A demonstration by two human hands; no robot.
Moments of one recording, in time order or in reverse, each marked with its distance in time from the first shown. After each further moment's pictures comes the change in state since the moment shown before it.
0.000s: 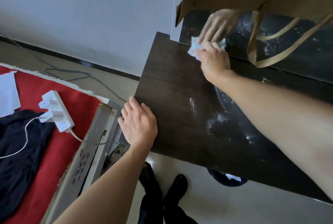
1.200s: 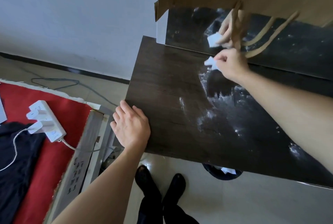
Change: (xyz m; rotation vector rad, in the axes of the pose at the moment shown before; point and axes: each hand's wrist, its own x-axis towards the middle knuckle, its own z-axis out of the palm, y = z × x) left_hand -0.001 0.000 -0.001 -0.028 0.016 0.015; right_hand -0.037 0.072 -0.022 0.505 -0.033 0.440
